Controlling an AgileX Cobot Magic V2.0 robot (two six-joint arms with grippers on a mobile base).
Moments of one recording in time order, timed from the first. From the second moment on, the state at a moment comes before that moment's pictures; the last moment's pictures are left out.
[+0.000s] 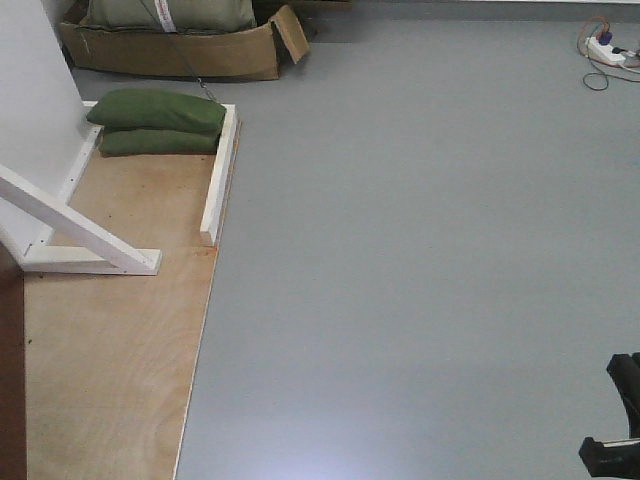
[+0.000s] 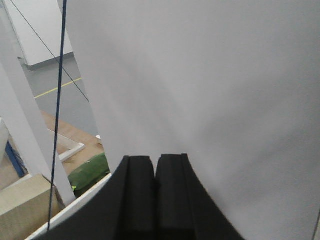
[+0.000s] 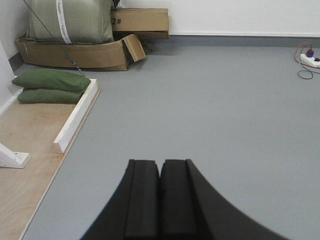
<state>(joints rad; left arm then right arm) 1.15 1.17 -1.51 1.24 1.24 -1.00 0.05 -0.01 0.03 0.07 0.38 -0.06</state>
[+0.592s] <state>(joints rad) 1.16 1.15 -1.51 1.02 1.22 -1.05 0.05 -0.01 0.03 0.07 0.38 -0.06</state>
